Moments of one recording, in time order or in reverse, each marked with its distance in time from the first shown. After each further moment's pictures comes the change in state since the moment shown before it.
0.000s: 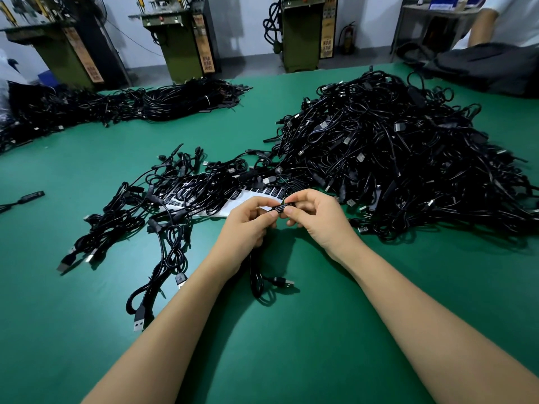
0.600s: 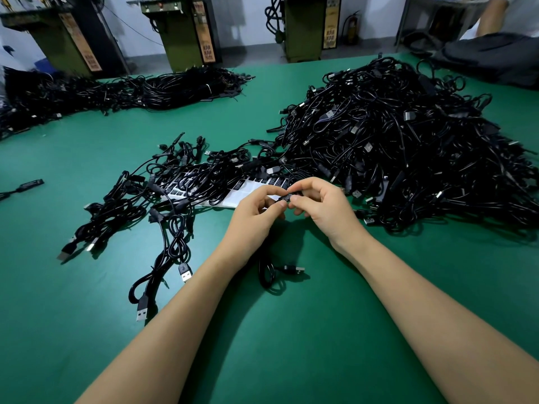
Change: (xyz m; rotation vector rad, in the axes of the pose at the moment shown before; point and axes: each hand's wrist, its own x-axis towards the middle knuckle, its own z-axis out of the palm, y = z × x) left_hand -0.001 -0.003 0.006 0.189 0.034 0.082; right_hand -0.004 -0.010 0.002 0.047 0.024 -0.001
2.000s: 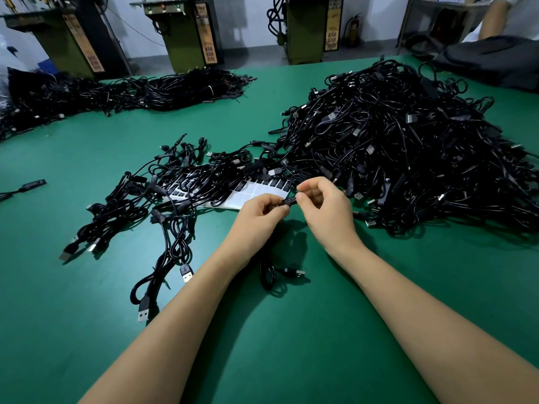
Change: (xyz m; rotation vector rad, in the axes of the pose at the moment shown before) left_hand 0.000 0.008 0.005 0.052 0.011 -0.122; right_hand -0.003 0.006 0.010 -0.312 0.271 -0.160
